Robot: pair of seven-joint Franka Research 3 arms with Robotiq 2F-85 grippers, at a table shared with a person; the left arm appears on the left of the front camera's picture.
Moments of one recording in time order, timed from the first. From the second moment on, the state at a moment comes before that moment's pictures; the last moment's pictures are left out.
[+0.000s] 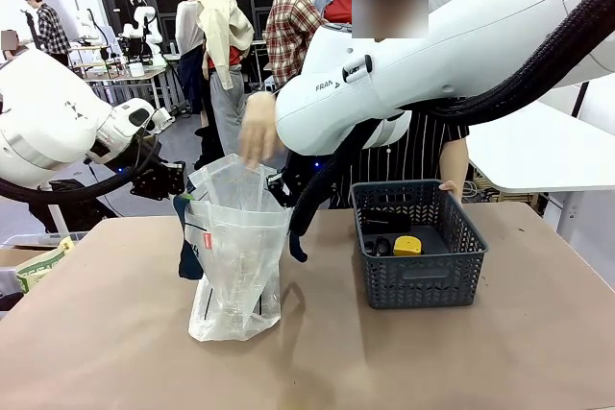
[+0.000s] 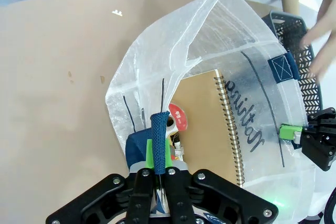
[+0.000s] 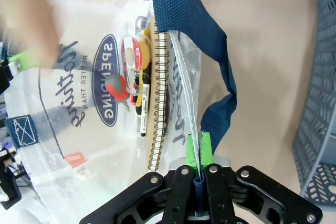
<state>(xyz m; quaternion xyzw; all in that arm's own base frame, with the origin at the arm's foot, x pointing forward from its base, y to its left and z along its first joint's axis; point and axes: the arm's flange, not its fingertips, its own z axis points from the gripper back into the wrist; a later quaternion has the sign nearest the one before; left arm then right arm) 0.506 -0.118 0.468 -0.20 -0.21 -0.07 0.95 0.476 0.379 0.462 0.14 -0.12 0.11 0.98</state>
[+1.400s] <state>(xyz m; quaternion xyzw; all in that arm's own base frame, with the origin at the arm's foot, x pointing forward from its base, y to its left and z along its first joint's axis) 0.506 -0.118 0.468 -0.20 -0.21 -0.07 0.95 0.476 0.379 0.462 0.14 -0.12 0.11 0.98</state>
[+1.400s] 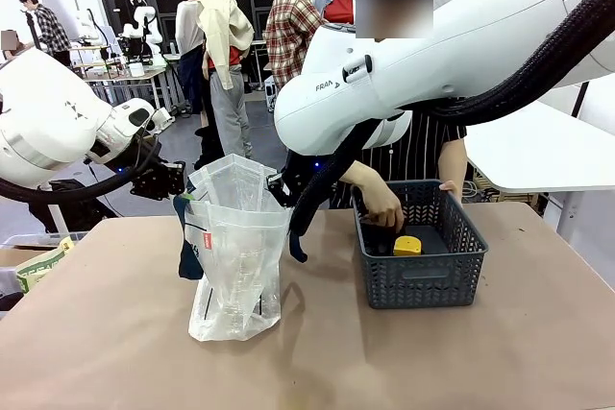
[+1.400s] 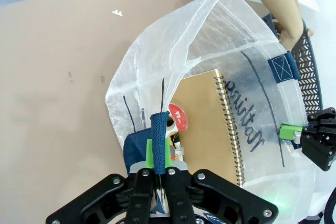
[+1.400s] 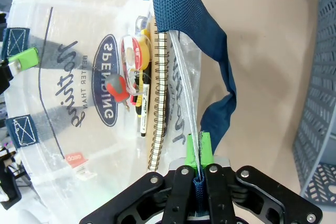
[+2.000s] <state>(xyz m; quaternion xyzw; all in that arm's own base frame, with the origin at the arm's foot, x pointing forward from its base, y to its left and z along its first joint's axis) 0.506 -0.118 0.468 -0.20 -0.21 -0.07 0.95 0.476 0.379 0.462 0.14 -0.12 0.11 0.98</state>
